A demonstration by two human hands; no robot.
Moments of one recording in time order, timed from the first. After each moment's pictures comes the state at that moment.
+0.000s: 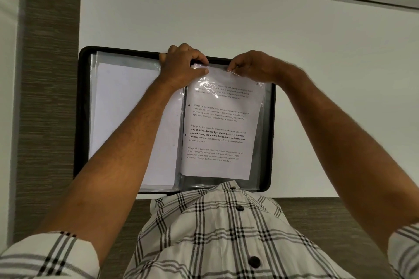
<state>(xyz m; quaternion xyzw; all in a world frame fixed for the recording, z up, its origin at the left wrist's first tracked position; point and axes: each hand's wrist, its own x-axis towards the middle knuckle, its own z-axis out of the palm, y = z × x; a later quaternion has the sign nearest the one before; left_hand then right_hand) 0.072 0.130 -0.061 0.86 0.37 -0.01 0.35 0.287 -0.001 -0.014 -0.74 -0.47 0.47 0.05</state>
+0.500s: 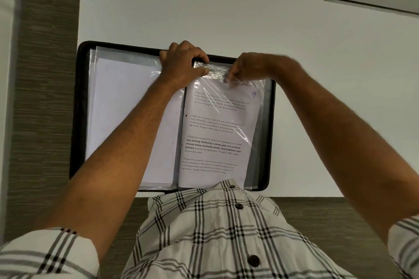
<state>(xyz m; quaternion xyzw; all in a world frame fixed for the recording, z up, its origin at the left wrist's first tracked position) 0.071 0.124 -0.067 0.87 0.37 0.01 0.32 0.281 0.017 -0.022 -0.71 -0.48 0.50 -0.09</state>
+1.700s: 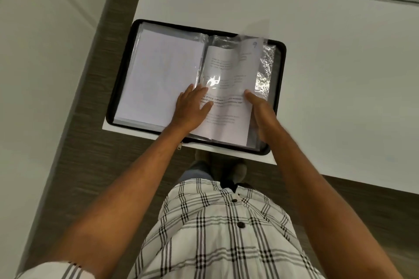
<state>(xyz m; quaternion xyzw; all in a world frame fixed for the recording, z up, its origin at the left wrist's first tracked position) -0.064 -0.087 -0.047 0.82 0.46 -0.01 0.35 0.121 -0.207 0.005 -0.64 -0.07 0.58 0.49</state>
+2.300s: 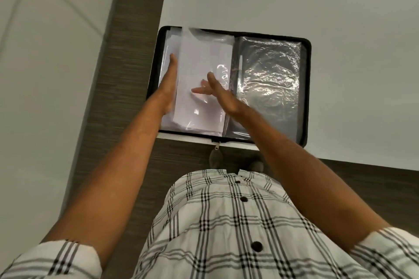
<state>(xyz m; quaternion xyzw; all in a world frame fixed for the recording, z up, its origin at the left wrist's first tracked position) -0.161 0.035 0.022 0.47 0.50 0.09 0.72 -0.017 -0.089 0.010 -0.67 -0.40 0.56 0.29</state>
